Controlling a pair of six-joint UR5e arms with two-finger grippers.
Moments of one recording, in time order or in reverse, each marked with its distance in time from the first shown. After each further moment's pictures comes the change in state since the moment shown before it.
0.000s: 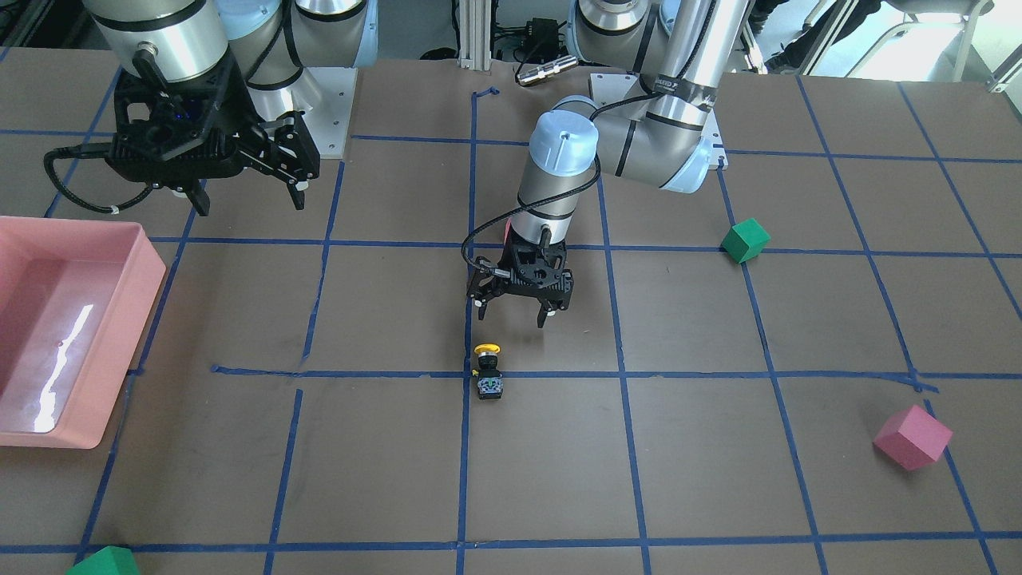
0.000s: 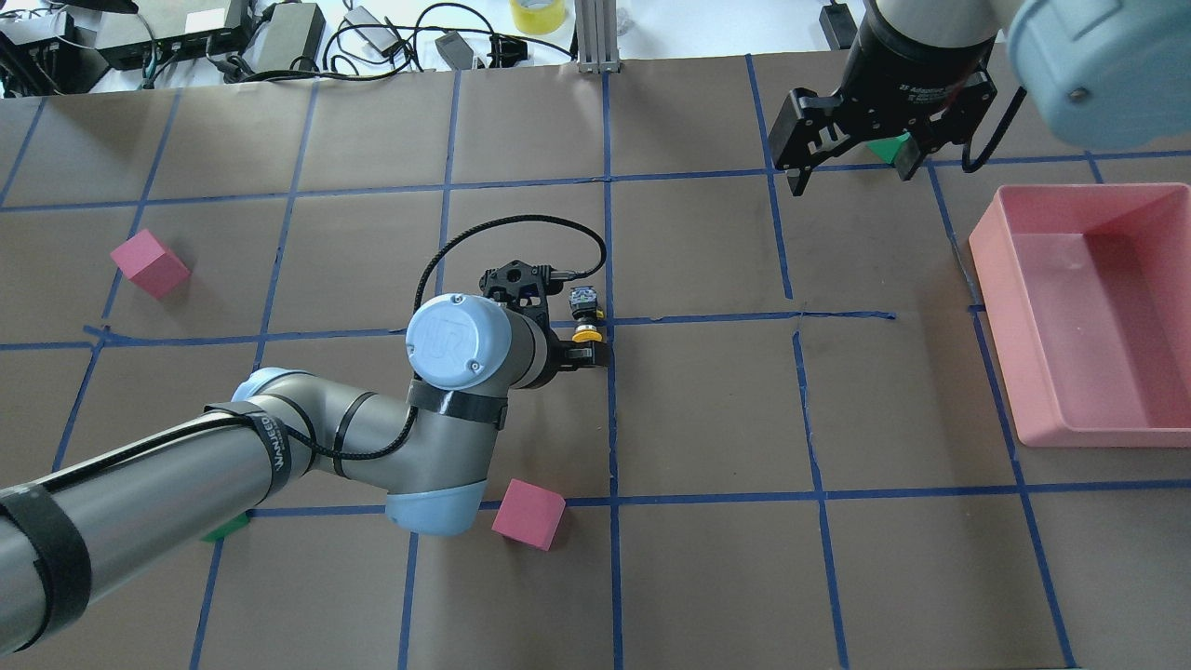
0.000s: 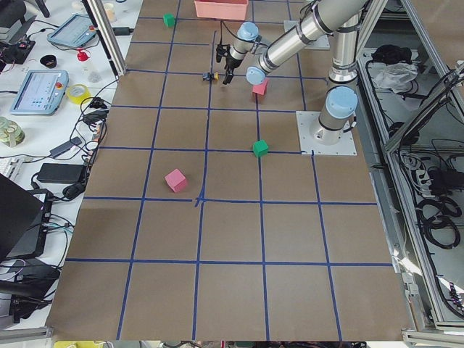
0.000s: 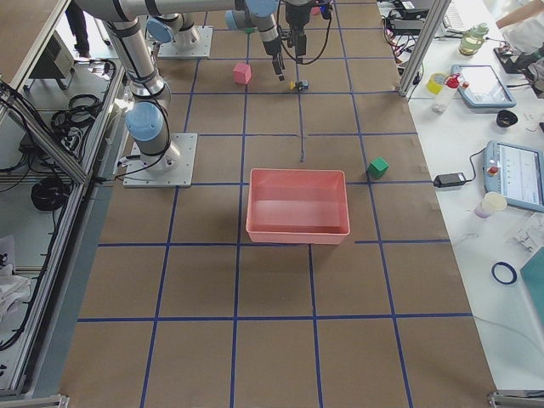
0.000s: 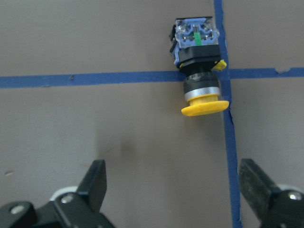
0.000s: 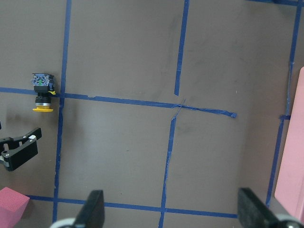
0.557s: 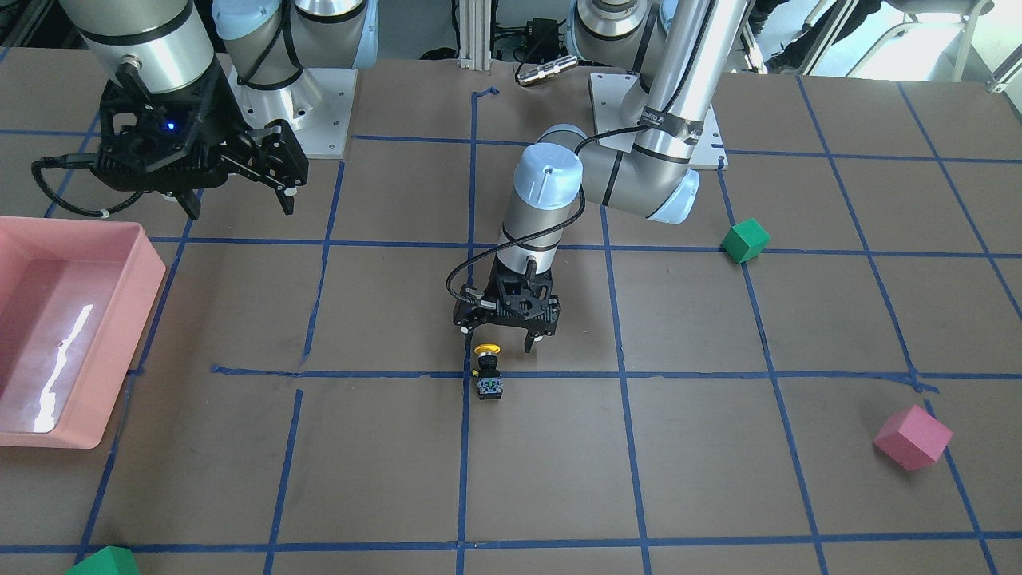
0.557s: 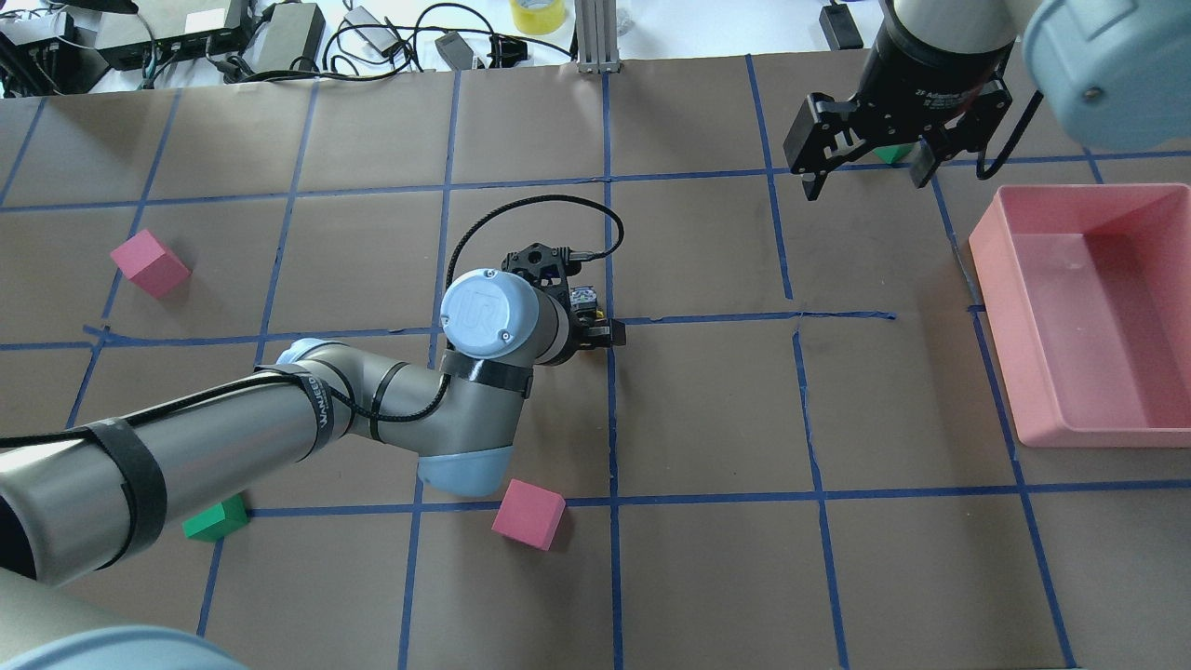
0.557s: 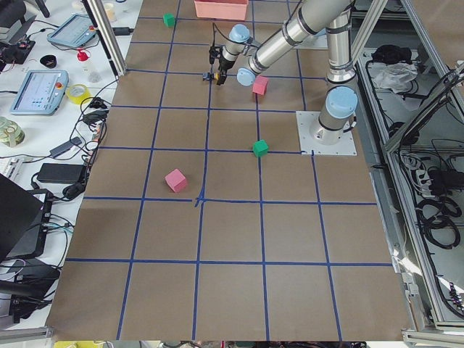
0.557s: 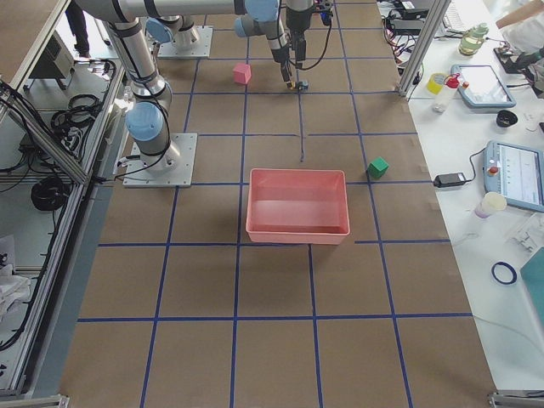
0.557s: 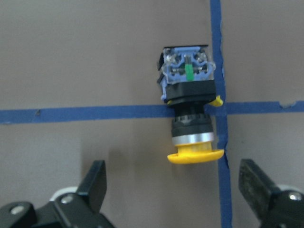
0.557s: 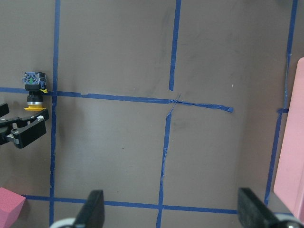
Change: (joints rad) left arm -0.014 -0.100 0.092 0.013 0.000 -0.030; right arm -0.019 -0.001 0.019 0.002 0.004 0.000
